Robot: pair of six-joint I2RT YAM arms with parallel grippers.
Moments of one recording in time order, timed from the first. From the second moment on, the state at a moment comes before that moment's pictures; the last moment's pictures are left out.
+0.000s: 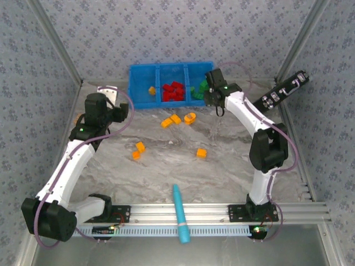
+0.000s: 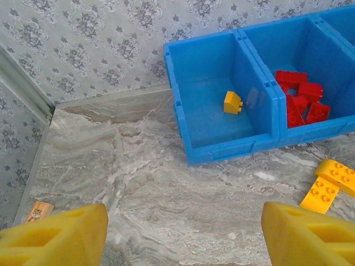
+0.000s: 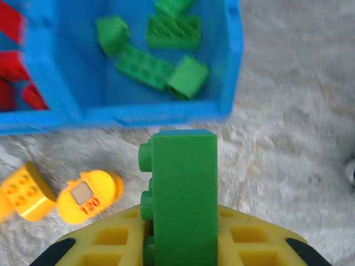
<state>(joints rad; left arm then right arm) -0.24 1.11 1.04 -0.38 -0.15 0.03 0.38 1.89 1.71 -0.74 0.21 0.29</state>
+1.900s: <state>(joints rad) -0.66 1.89 1.44 -0.41 0.06 0.12 0.29 1.49 1.33 -0.32 -0.04 0.20</state>
